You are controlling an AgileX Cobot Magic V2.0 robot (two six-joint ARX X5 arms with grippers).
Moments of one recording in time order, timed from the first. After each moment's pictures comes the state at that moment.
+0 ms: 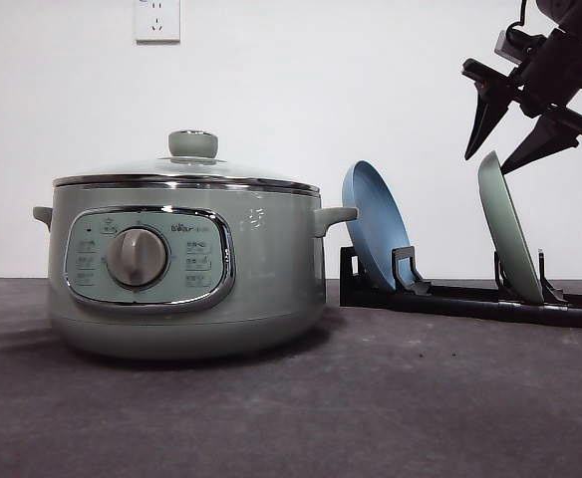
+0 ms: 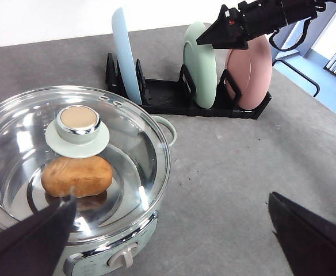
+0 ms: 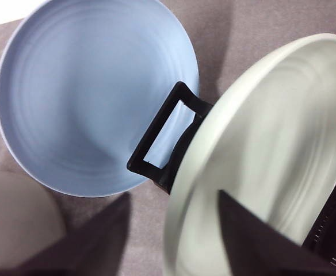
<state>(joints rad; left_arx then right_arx) -0.35 0.81 1.09 -0.70 0.42 -0.06 0.00 1.82 1.66 -0.62 -0.42 0.23</state>
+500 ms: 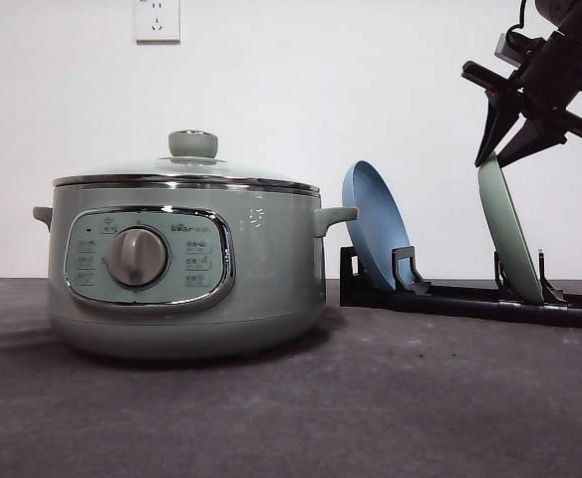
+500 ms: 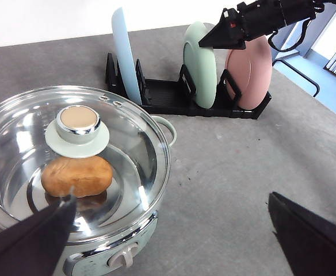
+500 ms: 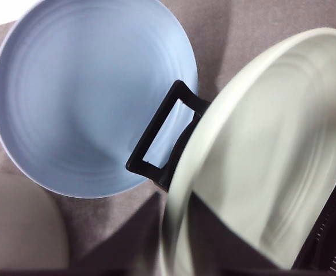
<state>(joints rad) -0.35 0.81 1.09 -0.70 0.42 -0.06 0.00 1.83 1.66 -0.61 -0.42 0.24</state>
